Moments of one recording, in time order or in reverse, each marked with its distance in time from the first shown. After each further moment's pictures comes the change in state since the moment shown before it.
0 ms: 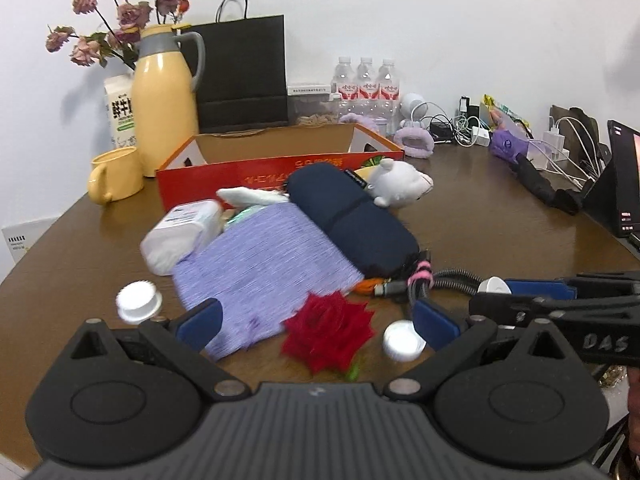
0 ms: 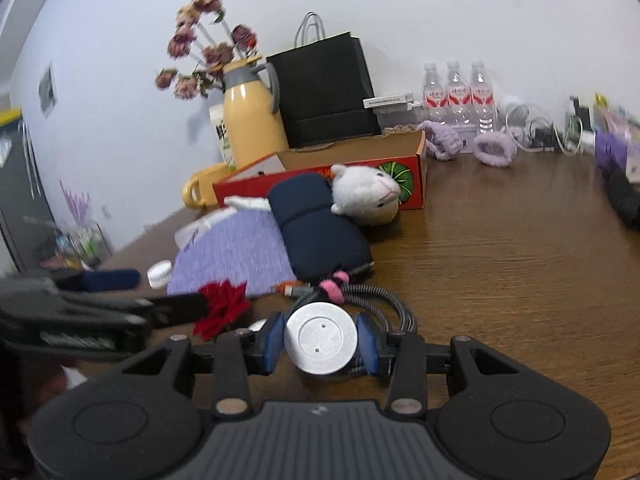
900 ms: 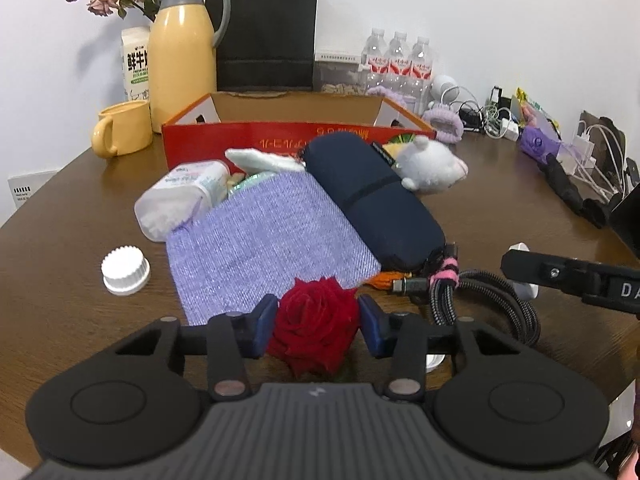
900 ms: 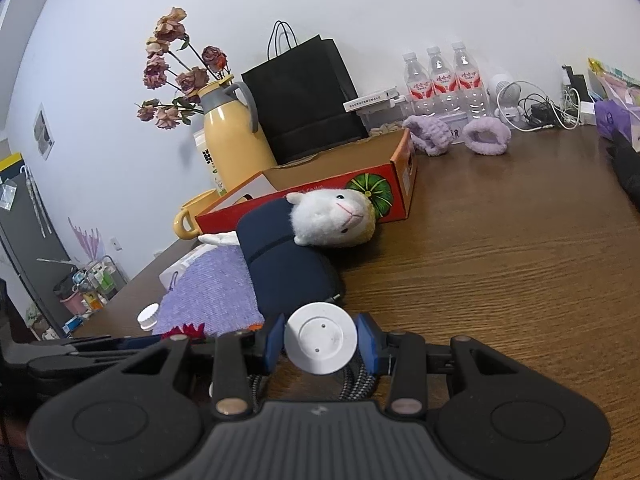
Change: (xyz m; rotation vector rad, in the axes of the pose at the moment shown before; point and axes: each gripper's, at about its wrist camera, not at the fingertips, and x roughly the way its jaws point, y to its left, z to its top) left arm 0.025 0.009 0.001 -0.110 0.088 0.031; right arm 0.022 -0.045 0.024 0.089 -0.011 0.055
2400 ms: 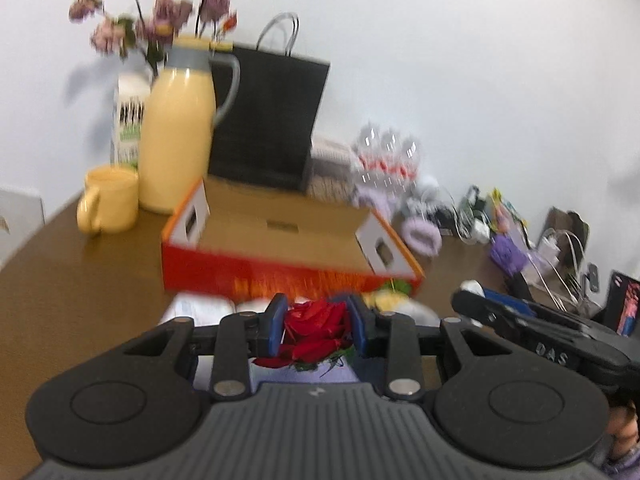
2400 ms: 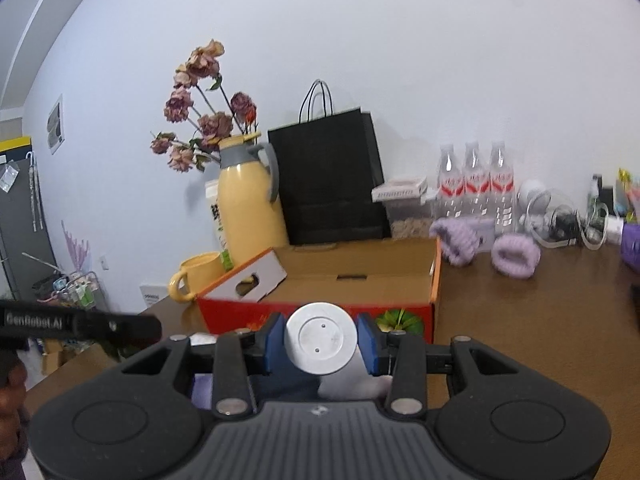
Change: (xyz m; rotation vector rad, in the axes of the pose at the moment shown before) left arm -0.016 0.057 0.106 -0.128 -0.168 -0.147; right arm 0.032 0.047 0.083 -0.181 -0.177 -0.052
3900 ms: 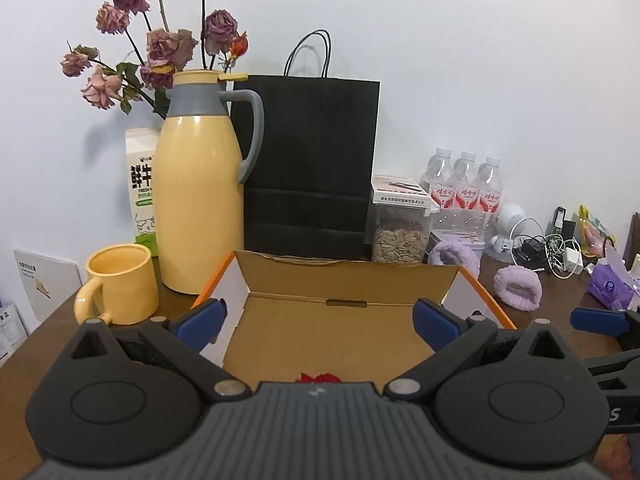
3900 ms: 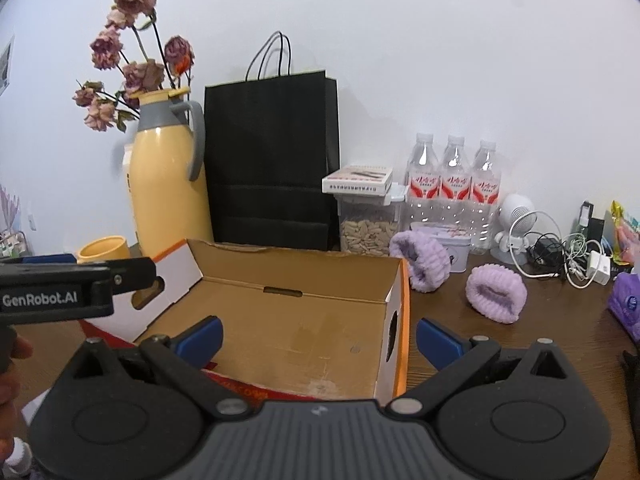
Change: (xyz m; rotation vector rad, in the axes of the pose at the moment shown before) left arm 0.122 -0.001 0.050 0.094 -0.098 0.222; right arm 0.132 -0.017 0.048 -0.100 0.113 -0.187
